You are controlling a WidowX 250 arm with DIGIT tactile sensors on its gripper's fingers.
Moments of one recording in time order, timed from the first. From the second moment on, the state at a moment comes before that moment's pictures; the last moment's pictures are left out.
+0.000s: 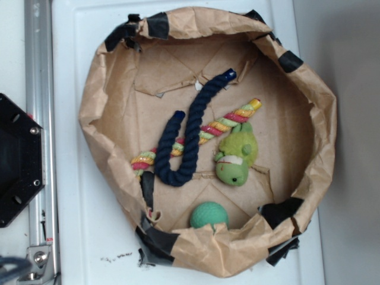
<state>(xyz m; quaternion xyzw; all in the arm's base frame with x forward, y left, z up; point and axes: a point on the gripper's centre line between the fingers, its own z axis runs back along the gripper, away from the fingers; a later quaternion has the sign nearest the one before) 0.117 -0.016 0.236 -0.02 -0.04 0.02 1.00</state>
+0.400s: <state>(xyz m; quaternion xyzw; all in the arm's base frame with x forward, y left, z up) 0.115 -0.016 0.233 -0.02 -0.04 0.02 1.00</state>
